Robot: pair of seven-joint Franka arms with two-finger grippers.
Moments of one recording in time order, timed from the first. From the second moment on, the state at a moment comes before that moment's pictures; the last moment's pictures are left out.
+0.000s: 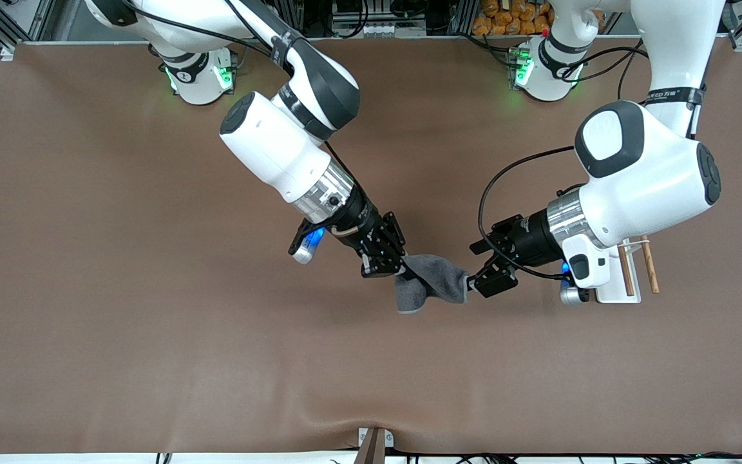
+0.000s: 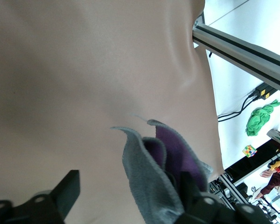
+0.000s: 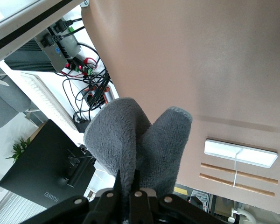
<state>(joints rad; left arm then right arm) -0.18 0.40 -0.21 -1.48 -0.64 2.16 -1.09 0.60 0.63 0.11 -1.24 0.43 2.69 1.99</state>
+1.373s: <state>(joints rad) -0.17 0.41 -0.20 -1.47 -0.69 2.12 -1.09 0.60 0.63 0.10 -1.24 0.43 2.69 1.99</state>
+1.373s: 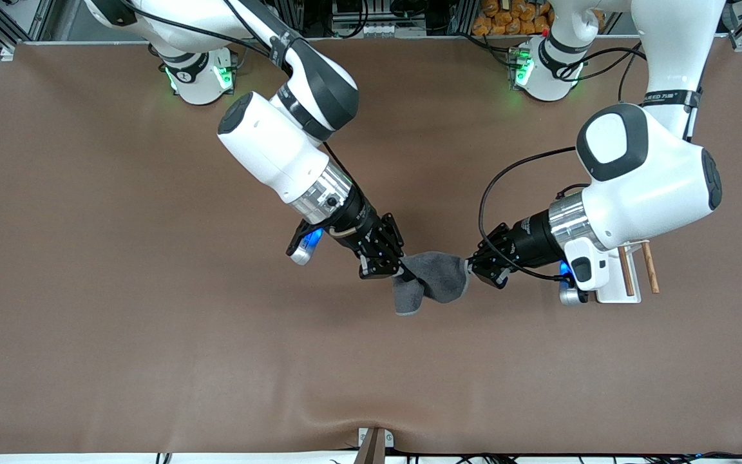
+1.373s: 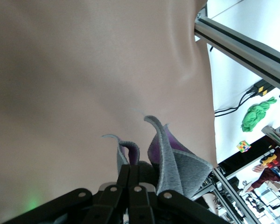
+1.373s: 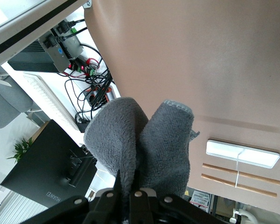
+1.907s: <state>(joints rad) -0.01 0.35 -0.19 -1.45 -0.49 1.78 -0.75 0.60 0.63 0.10 -1.24 0.43 2.68 1.99</state>
